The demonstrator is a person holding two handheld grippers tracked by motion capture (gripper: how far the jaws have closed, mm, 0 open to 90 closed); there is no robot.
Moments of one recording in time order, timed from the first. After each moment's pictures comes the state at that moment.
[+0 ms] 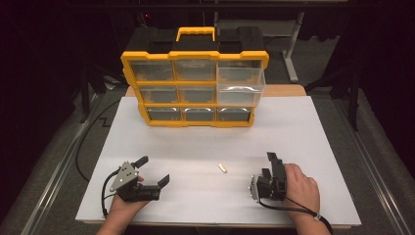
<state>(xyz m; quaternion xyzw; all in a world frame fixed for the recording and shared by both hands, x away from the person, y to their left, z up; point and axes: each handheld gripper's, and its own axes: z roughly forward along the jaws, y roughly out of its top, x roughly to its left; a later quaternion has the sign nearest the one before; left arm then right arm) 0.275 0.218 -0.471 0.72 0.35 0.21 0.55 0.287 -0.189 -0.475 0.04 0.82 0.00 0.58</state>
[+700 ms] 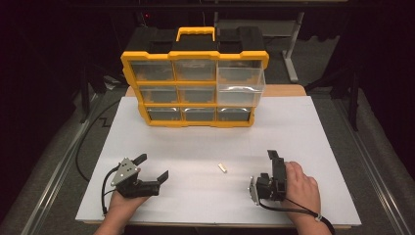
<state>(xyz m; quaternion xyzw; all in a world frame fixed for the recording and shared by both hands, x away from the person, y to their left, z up) 0.284 0.221 -0.470 0.72 0.37 0.21 0.54 0.283 -0.186 -0.470 0.03 0.80 0.01 0.59</state>
